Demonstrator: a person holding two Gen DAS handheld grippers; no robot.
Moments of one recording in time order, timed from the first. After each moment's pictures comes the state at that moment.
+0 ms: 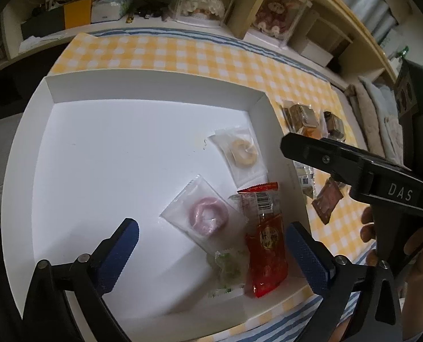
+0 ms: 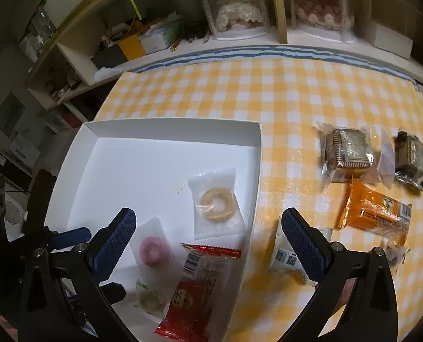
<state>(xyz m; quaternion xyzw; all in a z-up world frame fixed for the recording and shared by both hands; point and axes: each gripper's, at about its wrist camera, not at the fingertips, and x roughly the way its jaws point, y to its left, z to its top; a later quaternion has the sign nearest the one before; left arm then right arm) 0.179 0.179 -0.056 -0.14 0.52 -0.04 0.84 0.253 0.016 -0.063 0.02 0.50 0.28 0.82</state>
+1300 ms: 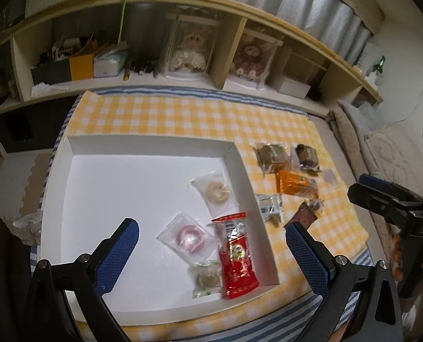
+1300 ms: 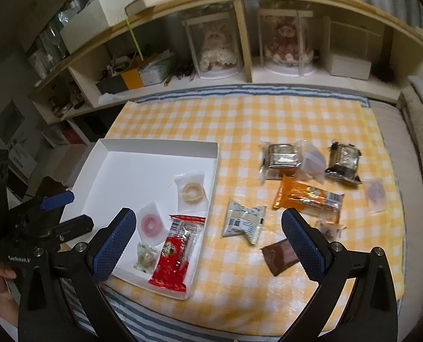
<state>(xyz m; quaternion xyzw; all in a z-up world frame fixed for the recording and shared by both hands) 0.134 0.167 0.023 -0.10 0.43 -0.06 0.89 0.185 -0.070 0.020 0.02 0.43 0.25 0.87</state>
